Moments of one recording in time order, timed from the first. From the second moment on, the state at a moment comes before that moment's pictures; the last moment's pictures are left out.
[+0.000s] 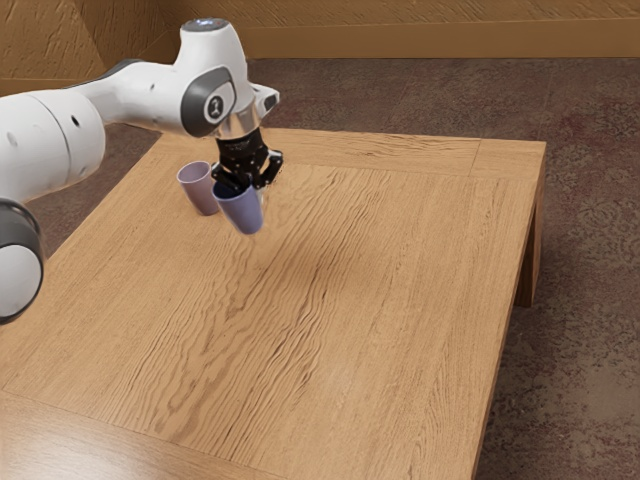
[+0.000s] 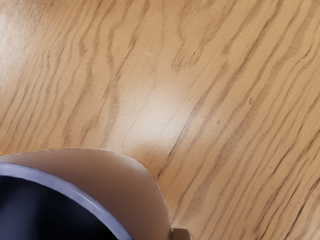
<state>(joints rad) -0.26 0.30 0.20 -1.65 0.01 1.96 -0.59</state>
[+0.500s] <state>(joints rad) 0.00 0.50 0.18 -1.23 0.02 1.81 -0.53</state>
